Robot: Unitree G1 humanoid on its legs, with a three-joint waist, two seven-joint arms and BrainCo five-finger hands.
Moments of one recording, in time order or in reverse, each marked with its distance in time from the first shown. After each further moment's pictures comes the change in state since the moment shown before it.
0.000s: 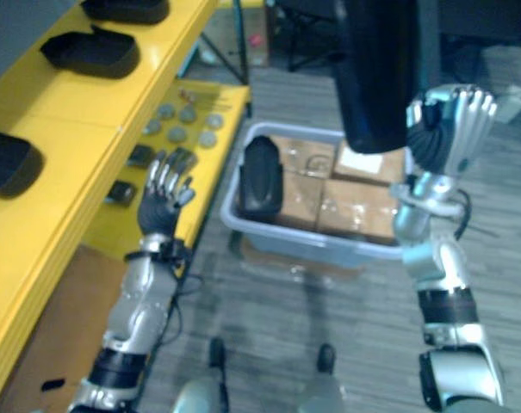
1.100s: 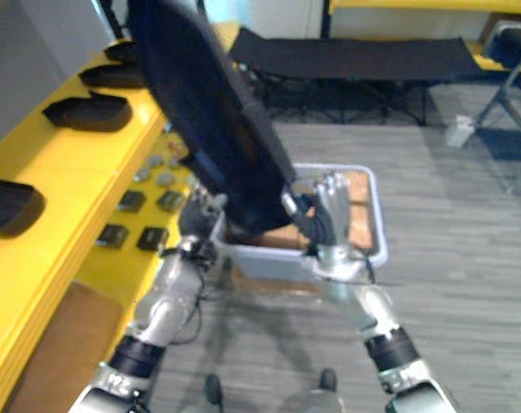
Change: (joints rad) left arm 0.020 -0.082 -0.177 0.068 -0.126 0.024 -0.018; right arm 0.145 0.147 0.358 0.027 -0.054 -0.162 -0.010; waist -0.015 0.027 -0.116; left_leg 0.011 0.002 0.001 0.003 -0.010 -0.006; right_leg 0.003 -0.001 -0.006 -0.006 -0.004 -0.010
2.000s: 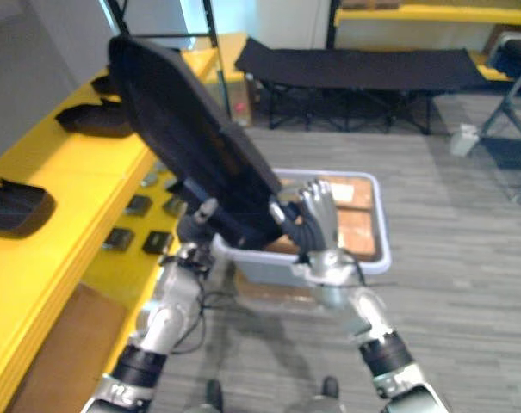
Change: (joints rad) left arm 0.054 -0.007 0.079 0.001 -0.086 0.003 -0.077; right arm -0.002 0.051 0.001 -0.001 0.058 -0.051 0.107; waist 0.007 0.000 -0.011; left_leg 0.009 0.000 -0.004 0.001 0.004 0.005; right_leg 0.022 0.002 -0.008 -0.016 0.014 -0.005
